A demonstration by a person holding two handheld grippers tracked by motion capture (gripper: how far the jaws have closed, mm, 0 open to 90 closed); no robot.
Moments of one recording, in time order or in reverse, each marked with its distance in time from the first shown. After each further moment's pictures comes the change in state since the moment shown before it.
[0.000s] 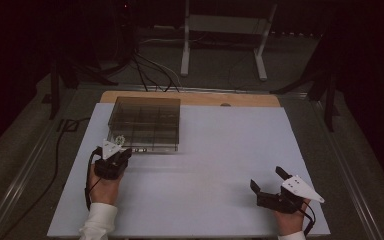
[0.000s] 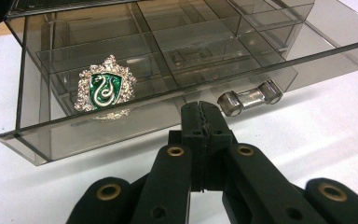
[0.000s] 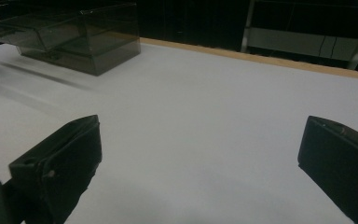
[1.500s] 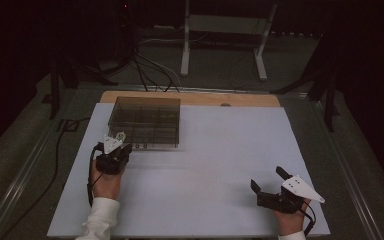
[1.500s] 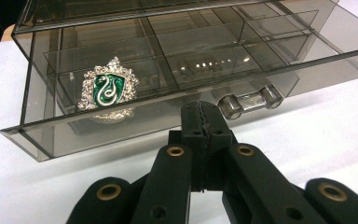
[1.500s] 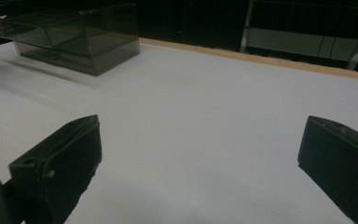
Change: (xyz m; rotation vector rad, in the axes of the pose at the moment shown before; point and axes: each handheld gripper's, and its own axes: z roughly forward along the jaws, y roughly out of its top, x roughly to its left) left arm 0.001 0.010 0.009 -0.005 0.022 -0.018; right arm -0.001 0.000 0.000 -0.001 -0.004 0.001
